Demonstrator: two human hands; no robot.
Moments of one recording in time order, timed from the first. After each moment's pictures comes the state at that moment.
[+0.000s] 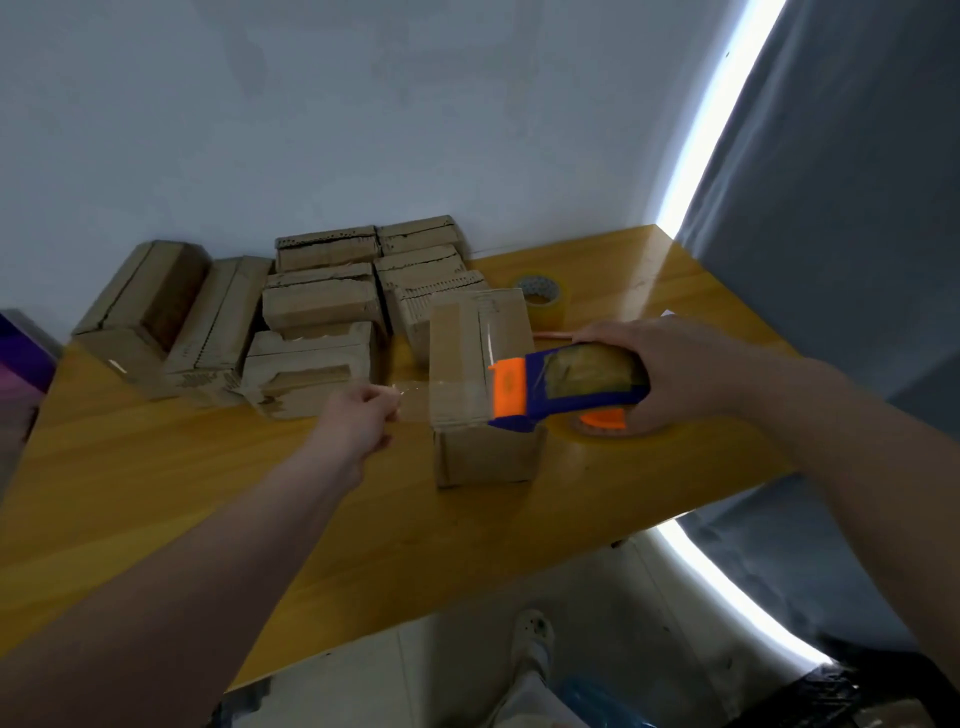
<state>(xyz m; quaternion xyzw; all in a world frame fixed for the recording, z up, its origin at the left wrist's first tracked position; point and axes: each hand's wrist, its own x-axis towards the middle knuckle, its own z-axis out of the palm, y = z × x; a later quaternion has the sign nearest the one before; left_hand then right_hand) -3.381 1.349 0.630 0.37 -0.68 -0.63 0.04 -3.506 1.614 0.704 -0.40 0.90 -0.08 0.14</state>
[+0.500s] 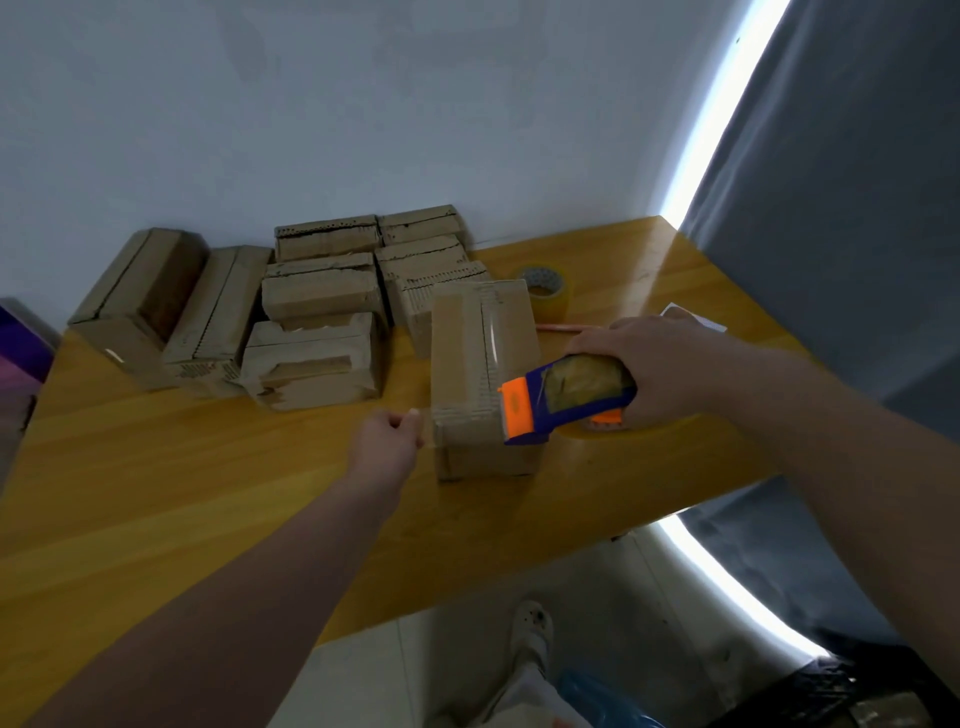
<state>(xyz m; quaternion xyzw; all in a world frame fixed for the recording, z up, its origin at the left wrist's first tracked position) -3.380 1.376 0.591 0.40 -0.74 -0.54 0.03 -3.505 1.600 0.704 -0.44 0.89 0.02 0.13</state>
